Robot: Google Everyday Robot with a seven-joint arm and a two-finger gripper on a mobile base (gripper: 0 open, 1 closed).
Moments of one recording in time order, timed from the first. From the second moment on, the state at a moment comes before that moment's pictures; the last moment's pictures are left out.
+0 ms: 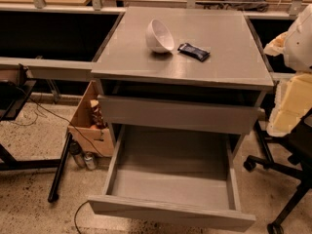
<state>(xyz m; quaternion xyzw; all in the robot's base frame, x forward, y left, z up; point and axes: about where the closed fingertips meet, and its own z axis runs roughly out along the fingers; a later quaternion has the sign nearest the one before) 0.438 -0.217 0.976 -0.60 0.78 -0.03 0.16</state>
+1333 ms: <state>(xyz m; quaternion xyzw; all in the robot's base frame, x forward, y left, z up) 0.399 -0.231 0.868 -0.56 0.81 0.02 0.18</state>
